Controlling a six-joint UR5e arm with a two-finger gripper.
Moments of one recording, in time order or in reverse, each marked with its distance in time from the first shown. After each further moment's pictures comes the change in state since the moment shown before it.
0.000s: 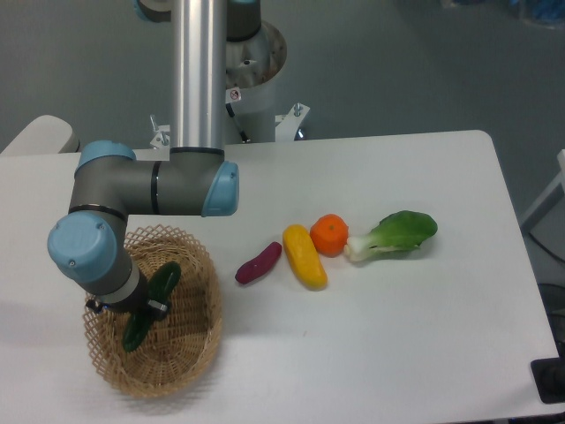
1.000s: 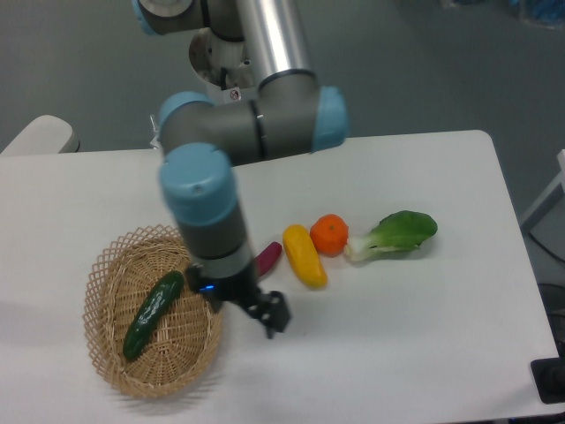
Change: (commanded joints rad) arm 0.371 0.130 0.118 -0.014 -0.010 0.676
